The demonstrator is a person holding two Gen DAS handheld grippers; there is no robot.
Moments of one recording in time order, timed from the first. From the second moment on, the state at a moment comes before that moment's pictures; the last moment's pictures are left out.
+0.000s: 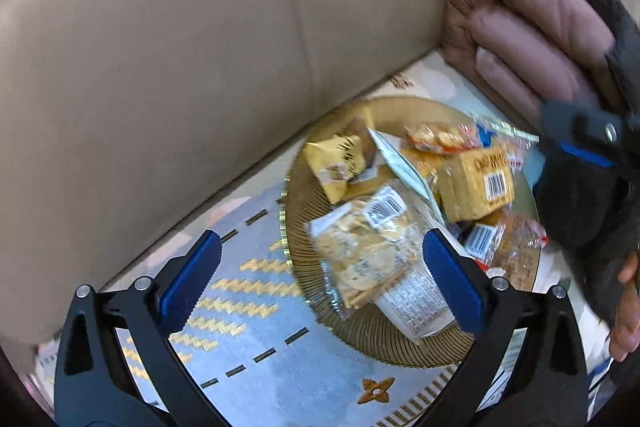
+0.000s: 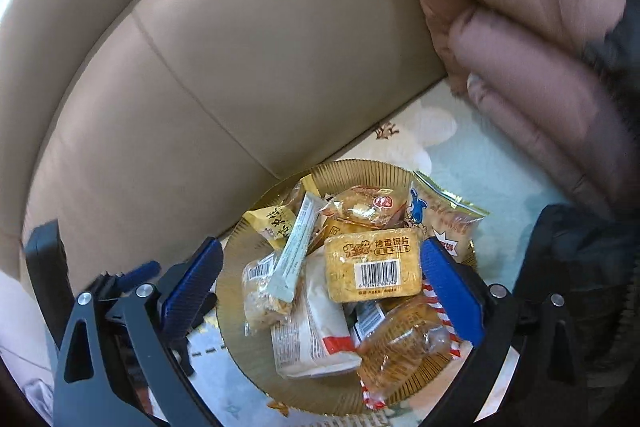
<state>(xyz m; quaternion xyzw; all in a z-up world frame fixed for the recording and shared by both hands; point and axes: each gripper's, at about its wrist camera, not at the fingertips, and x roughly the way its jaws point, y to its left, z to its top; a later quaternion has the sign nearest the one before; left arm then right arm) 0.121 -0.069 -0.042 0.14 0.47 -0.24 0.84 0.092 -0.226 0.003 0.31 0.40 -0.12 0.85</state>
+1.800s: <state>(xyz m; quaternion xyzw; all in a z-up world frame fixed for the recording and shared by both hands) 0.037 0.012 -0.060 0.07 0.44 -0.13 0.89 0.035 -0.093 -0.050 0.14 0.43 -0.15 0.88</state>
